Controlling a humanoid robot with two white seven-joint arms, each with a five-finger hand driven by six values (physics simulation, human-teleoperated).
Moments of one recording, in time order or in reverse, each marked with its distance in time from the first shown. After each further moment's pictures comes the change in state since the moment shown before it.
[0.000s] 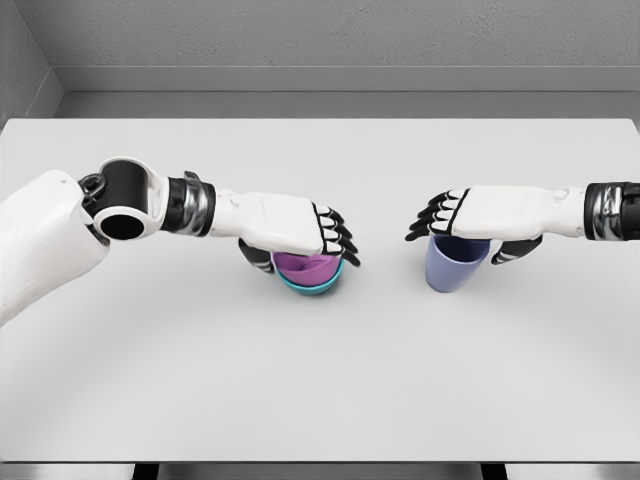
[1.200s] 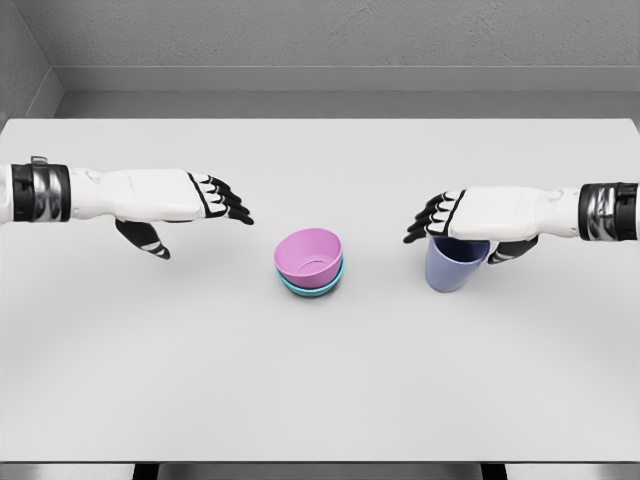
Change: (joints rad) left arm 0.086 0.324 0.132 -0.034 0.218 0.000 0.000; right arm -0.005 0.011 0.008 0.001 0.019 0.000 0.000
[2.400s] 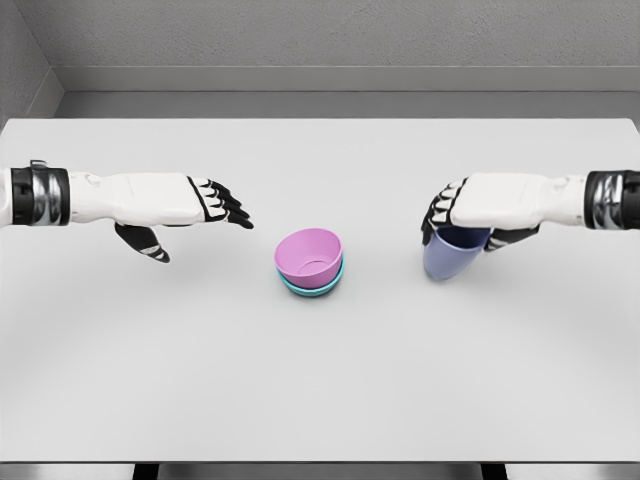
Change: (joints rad) left arm 0.006 0.009 0.001 -0.011 0.000 0.000 0.000; right arm -0.026 -0.001 -0.018 0.001 -0.018 0.000 0.000
